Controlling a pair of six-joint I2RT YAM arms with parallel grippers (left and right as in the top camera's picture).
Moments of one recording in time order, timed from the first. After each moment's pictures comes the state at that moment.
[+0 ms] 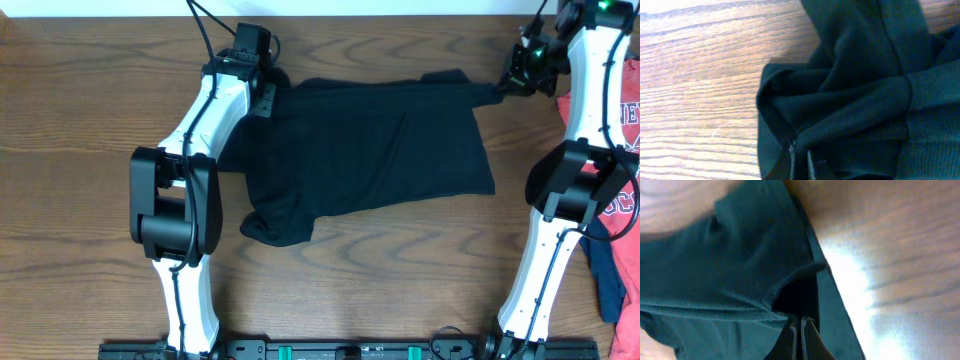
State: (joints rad) left arm -0.18 2.16 1.71 -0.73 -0.24 0.03; right arm -0.21 2.53 2.59 -1.57 -0.35 0.12
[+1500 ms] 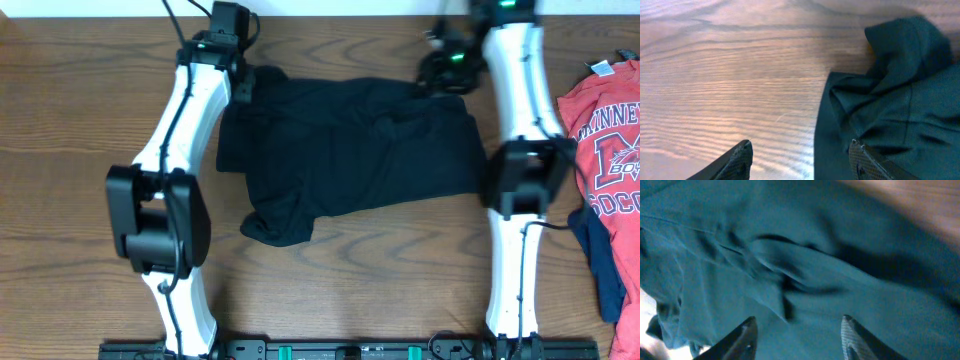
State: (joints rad) left arm -0.14 2.05 1.80 -0.85 -0.32 0.02; right arm 0.10 2.59 2.59 -1.49 -0.42 -0.07
